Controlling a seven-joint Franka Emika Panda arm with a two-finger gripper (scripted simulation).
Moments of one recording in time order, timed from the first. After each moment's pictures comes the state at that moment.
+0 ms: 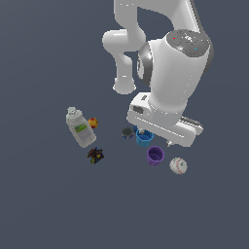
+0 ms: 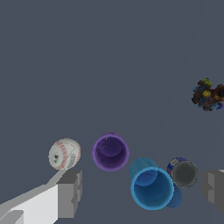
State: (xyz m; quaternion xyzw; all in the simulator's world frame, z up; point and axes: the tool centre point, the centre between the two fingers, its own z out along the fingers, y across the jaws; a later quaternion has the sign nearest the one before) arm 0.070 0.102 0.244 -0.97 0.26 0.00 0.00
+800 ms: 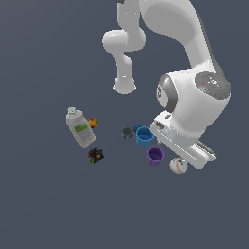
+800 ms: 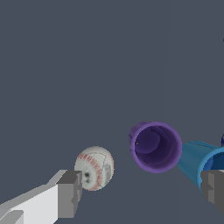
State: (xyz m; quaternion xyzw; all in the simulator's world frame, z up) arm 0.090 0.170 0.178 -0.91 0.40 0.00 0.00
